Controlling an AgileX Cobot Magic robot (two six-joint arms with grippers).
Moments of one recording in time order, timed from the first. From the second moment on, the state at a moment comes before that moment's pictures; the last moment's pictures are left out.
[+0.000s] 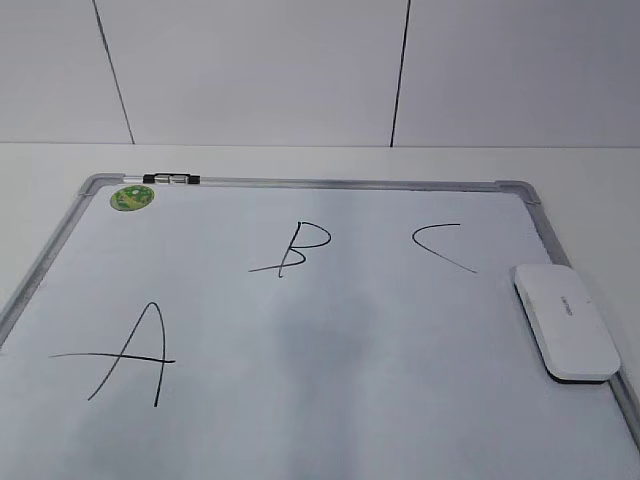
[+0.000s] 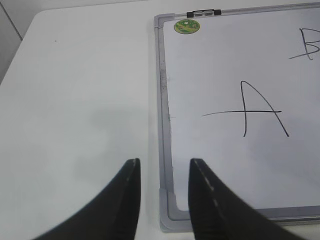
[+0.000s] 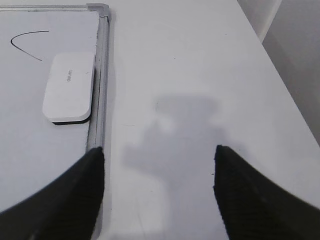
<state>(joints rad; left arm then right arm) 0.03 0.01 -0.51 -0.08 1.11 0.10 -0.04 -0.02 -0.50 -0.15 1.15 0.00</state>
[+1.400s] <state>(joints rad) 0.03 0.54 -0.62 -0.11 0.88 0.10 -0.03 0.44 -0.84 0.14 1.06 -0.16</state>
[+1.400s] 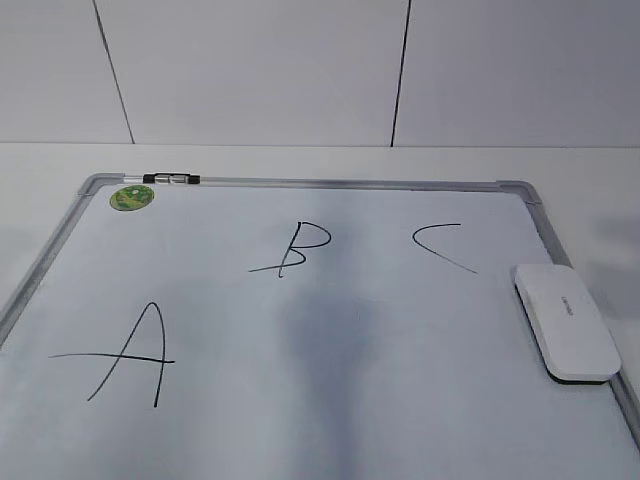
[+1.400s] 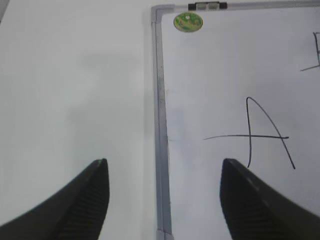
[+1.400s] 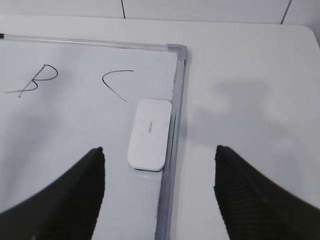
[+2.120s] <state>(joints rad) 0.03 1.10 -0.73 -0.13 0.71 0.13 -0.03 1.09 -1.02 0.35 1.23 -0.28</state>
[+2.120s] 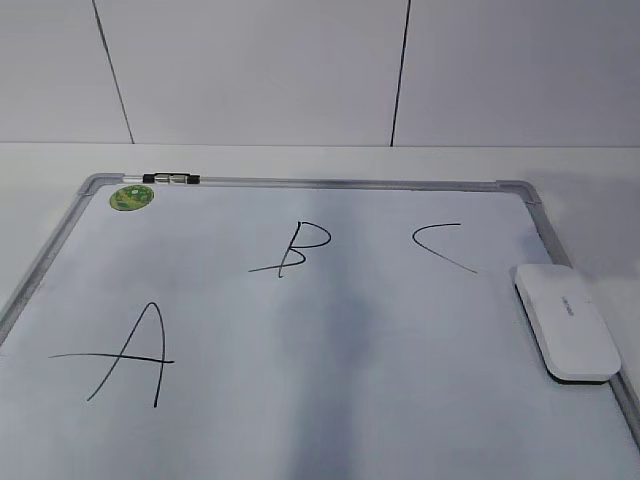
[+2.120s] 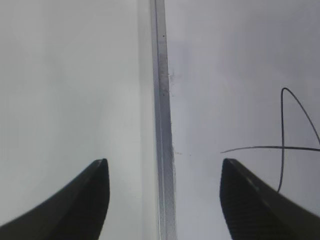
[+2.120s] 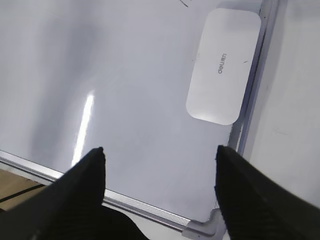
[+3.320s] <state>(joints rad) 0.03 1.55 -0.81 -0.17 0.57 0.14 -0.03 1.52 -1.02 0.33 0.95 -0.39</state>
